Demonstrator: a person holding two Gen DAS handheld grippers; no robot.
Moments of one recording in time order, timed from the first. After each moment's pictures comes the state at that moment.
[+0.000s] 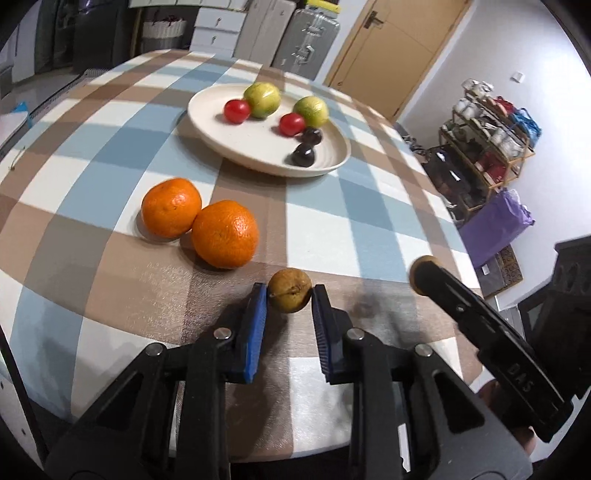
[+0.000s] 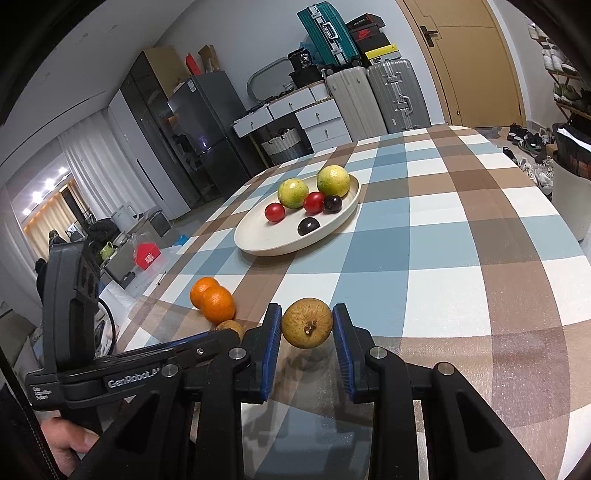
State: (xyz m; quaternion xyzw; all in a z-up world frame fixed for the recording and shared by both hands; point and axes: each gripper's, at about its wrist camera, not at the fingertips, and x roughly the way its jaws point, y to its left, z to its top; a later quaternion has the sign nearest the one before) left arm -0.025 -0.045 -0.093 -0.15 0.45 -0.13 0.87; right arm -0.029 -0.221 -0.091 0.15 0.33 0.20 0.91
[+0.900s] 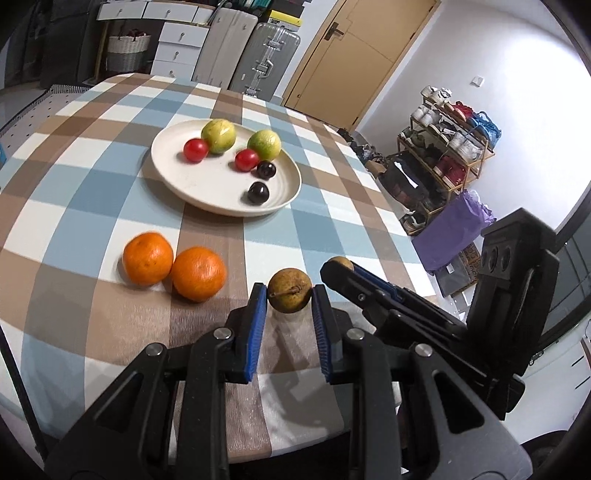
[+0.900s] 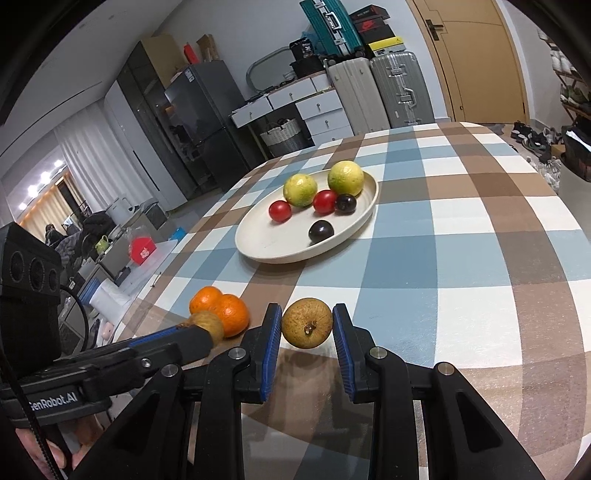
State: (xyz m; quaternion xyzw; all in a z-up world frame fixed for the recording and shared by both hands) left arm -0.028 -0.033 -0.051 -0.16 0.41 -0.20 0.87; right arm 0.003 -0.199 -0.087 0.14 0.35 0.19 0.91
